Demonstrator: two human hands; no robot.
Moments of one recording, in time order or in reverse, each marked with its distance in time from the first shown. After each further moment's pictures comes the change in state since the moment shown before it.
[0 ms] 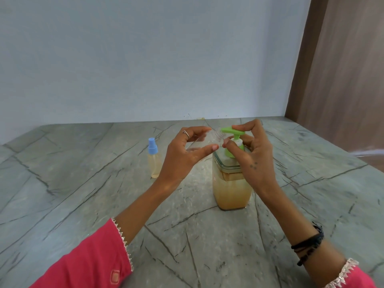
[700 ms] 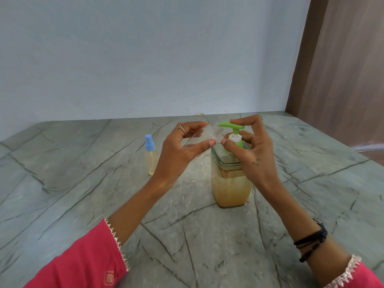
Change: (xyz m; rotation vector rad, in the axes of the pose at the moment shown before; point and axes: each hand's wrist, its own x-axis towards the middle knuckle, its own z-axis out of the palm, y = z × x) left_hand 0.001 0.001 -0.002 -0.013 -0.009 -0.016; right_hand 0.001 0.001 -0.003 0.057 -0.034 0.033
